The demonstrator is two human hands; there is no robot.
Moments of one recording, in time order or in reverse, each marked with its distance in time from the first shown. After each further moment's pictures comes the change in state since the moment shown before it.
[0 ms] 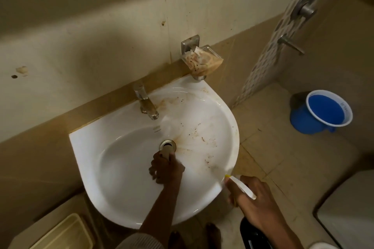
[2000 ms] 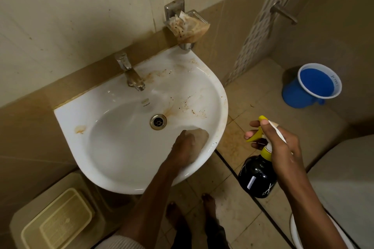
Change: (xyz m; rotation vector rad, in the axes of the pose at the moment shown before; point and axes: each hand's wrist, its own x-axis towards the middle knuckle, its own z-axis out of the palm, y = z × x) left_hand -0.065 0.020 -0.024 -0.038 -0.768 -0.005; right_hand 0.005 0.013 -0.054 0.373 0.290 -0.121
